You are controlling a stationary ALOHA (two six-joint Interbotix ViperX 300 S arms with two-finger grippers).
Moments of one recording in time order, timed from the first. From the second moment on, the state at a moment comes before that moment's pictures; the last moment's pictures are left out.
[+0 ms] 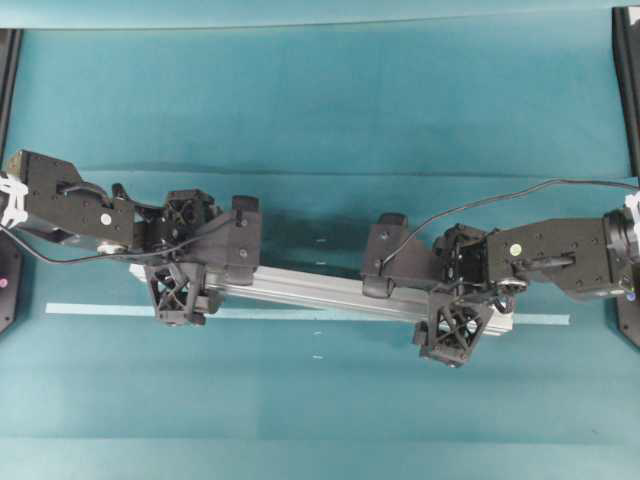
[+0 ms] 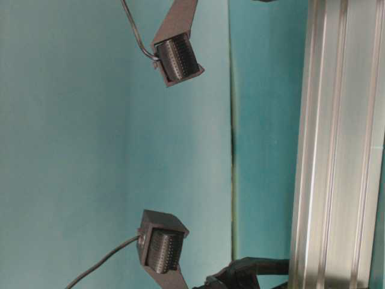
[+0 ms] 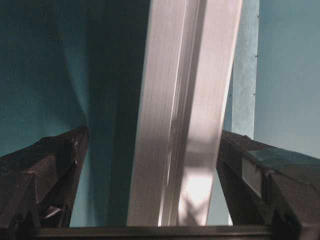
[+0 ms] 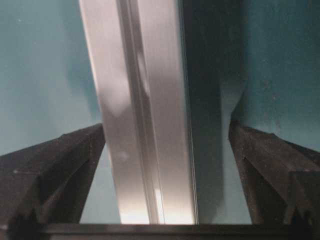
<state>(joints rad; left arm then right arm) 0.07 0.03 0.77 0.02 0.33 0.10 0.04 0.05 0.71 0.09 0.60 0.21</state>
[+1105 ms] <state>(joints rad) 0.06 0.01 0.78 0.02 0.30 0.13 0.04 0.06 0.70 0.10 0.63 0.22</state>
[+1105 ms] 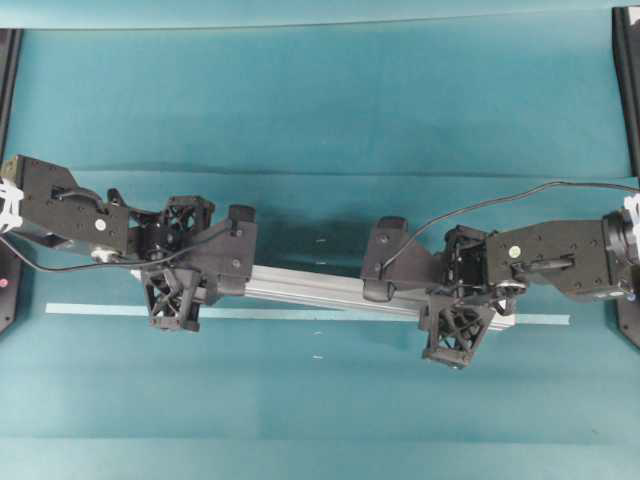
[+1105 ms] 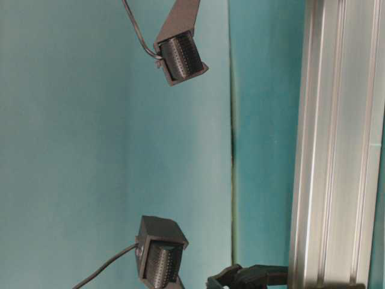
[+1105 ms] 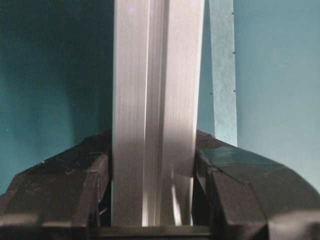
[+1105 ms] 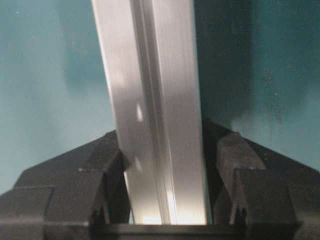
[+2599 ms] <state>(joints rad) 0.07 -0.33 0.13 0.02 1.20 0.16 0.00 -0.14 -0.06 0.11 1.64 0.24</state>
